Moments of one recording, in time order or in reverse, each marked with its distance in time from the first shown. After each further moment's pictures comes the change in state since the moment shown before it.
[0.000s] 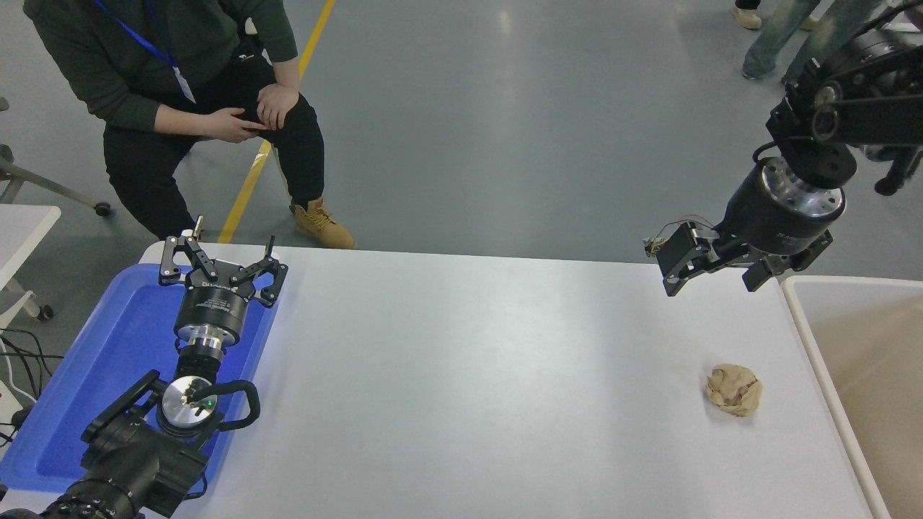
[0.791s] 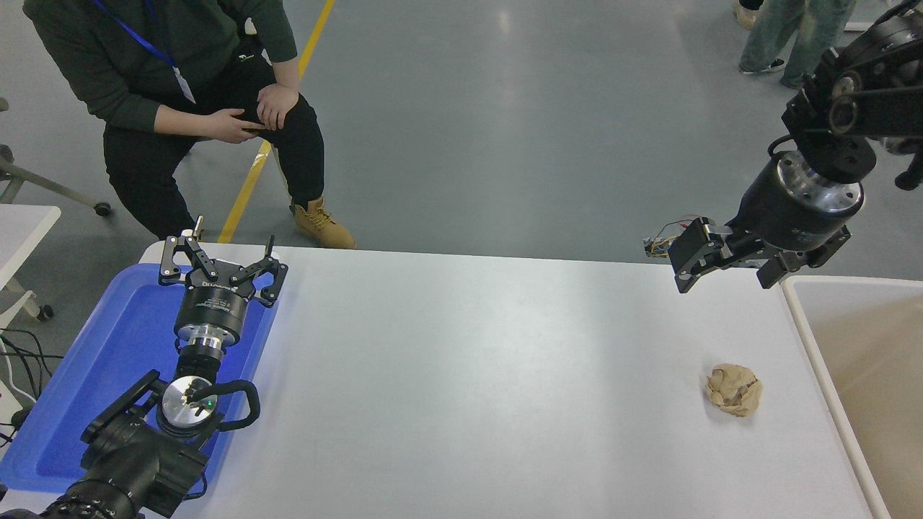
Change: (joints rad) left arm 0.000 0.000 0.000 0.000 0.000 0.000 0.000; right arm 0.031 -0.007 -0.036 0.047 0.009 0.000 0.000
